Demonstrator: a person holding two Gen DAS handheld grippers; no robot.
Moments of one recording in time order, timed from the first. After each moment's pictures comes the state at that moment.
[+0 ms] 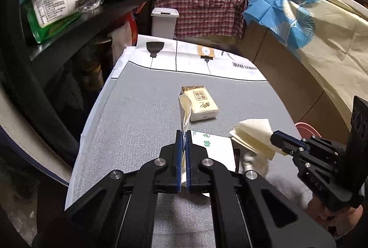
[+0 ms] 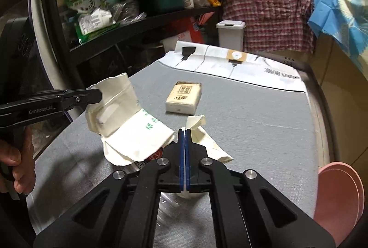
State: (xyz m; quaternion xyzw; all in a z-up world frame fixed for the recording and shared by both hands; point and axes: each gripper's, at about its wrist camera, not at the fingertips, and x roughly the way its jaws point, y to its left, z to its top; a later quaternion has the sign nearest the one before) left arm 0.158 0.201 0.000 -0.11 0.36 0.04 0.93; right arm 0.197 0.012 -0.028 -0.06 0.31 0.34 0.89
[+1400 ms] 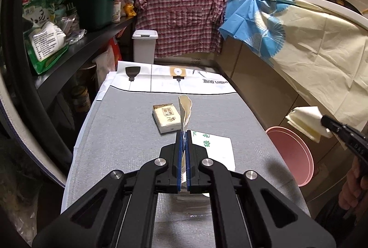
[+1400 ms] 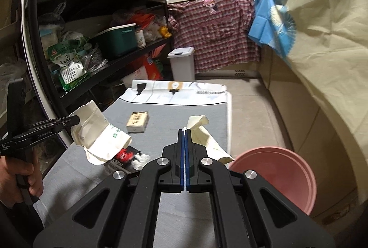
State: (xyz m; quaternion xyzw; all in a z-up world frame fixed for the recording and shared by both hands) left arm 0.121 0.156 0.038 -0.08 0.30 -0.01 0.95; right arm 0.134 -0.131 0.054 0.00 0.26 0.22 0.94
